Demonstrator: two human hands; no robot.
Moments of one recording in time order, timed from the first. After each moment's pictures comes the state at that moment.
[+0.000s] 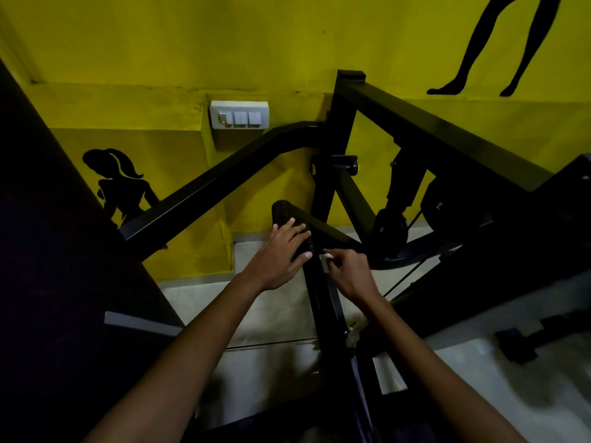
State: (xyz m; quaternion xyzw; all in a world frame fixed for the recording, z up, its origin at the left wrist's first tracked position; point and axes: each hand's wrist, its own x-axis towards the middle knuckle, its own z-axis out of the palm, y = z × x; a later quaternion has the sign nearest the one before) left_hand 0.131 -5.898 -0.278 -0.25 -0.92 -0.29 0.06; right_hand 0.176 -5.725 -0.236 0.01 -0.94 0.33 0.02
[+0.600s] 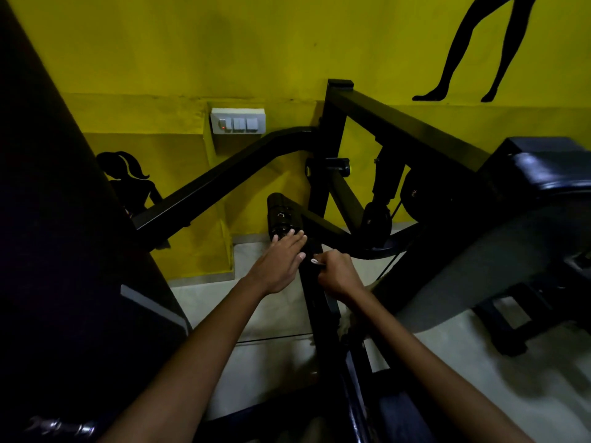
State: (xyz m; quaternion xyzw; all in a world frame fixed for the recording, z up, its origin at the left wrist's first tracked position) left_hand 0.194 -5.880 -0.266 -0.23 -0.93 -0.27 0.00; right_hand 0.234 -5.729 -0.214 0.03 -0.95 0.29 -0.07
